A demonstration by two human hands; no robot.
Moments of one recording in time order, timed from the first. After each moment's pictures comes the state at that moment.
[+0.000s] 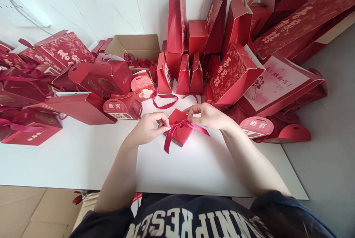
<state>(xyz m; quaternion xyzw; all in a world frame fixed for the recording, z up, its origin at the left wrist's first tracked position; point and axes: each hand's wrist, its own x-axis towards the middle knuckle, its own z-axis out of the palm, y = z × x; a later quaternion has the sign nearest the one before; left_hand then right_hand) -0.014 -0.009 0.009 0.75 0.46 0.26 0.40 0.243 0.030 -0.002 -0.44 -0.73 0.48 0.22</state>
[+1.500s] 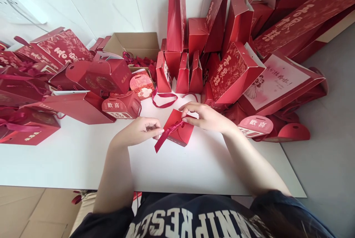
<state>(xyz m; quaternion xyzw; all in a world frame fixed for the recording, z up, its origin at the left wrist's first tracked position) -0.036 -0.011 0.026 0.73 0.50 0.09 0.46 0.237 0.023 0.004 -0.33 -0.84 0.36 0.25</state>
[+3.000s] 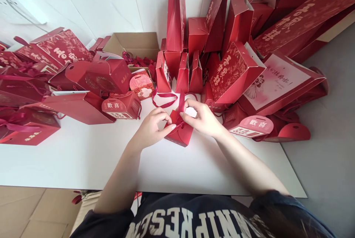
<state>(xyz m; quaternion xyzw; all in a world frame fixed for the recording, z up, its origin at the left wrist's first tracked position) 0.002 -0.015 0.005 0.79 0.48 0.26 0.29 0.213 0.008 0.008 -0.38 -0.75 0.38 0.38</state>
